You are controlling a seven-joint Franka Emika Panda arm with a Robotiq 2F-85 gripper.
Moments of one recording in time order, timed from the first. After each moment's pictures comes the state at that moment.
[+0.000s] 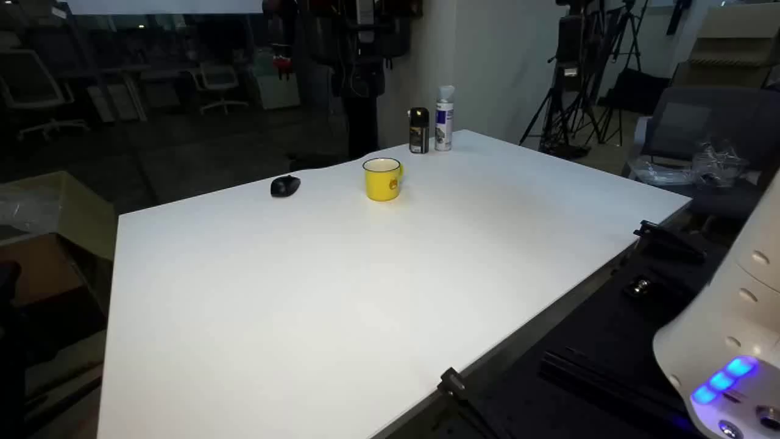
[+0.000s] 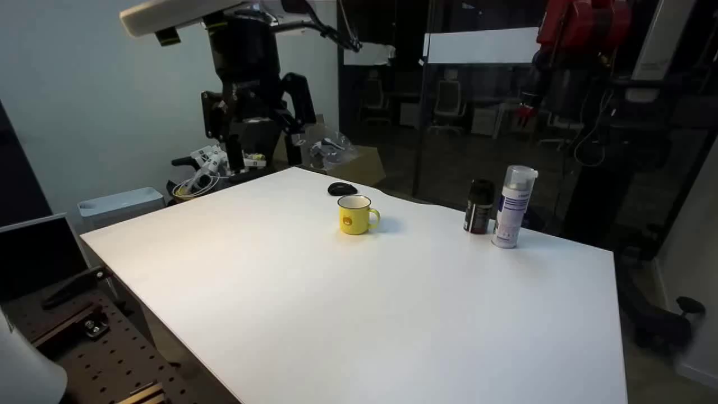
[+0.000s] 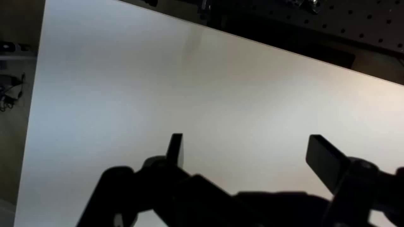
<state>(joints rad) -0.15 -0.59 -0.16 -2.70 -0.37 2.05 -0.36</state>
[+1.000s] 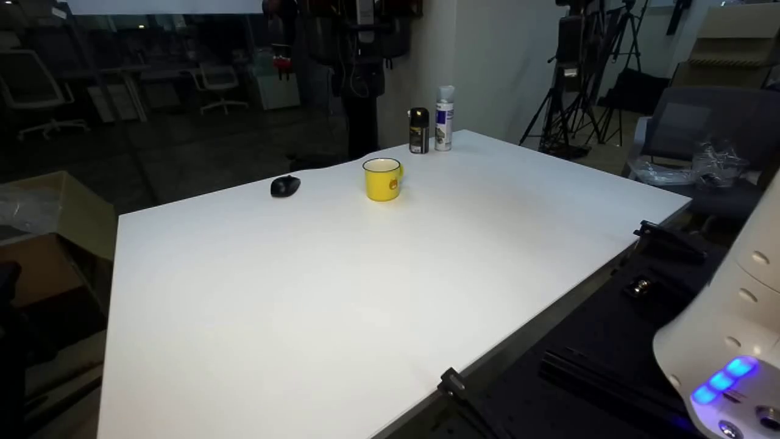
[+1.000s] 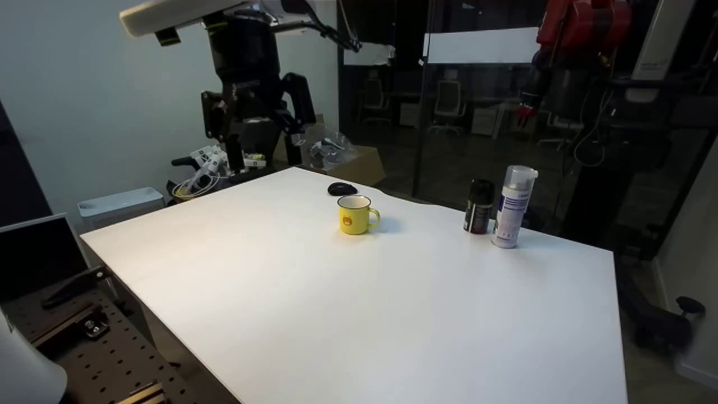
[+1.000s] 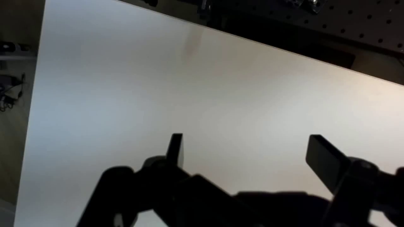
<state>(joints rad) -0.15 -0.59 -0.16 -2.70 -0.37 2.05 -0.36</state>
